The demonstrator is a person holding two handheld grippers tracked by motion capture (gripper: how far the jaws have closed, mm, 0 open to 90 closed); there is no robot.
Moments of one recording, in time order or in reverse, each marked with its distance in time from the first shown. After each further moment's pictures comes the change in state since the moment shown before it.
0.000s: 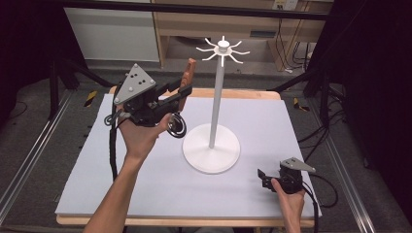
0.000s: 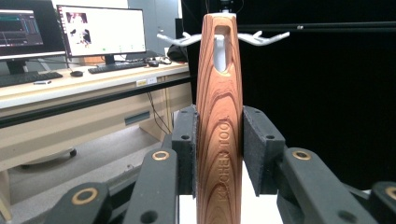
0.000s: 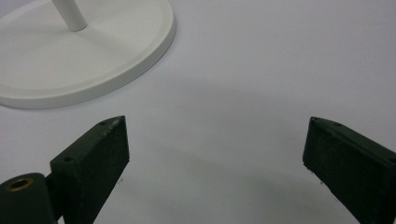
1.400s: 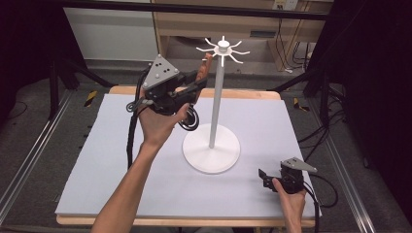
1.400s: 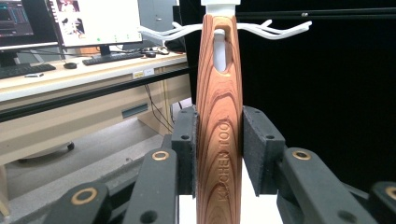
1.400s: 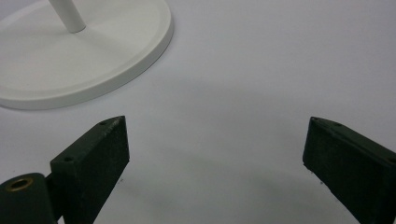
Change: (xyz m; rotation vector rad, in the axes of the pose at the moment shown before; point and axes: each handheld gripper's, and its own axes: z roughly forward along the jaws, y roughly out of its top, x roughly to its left) left arm -0.002 0.003 0.042 0.049 -0.006 0.006; right arm -0.003 0.000 -0.001 0.000 0.008 0.014
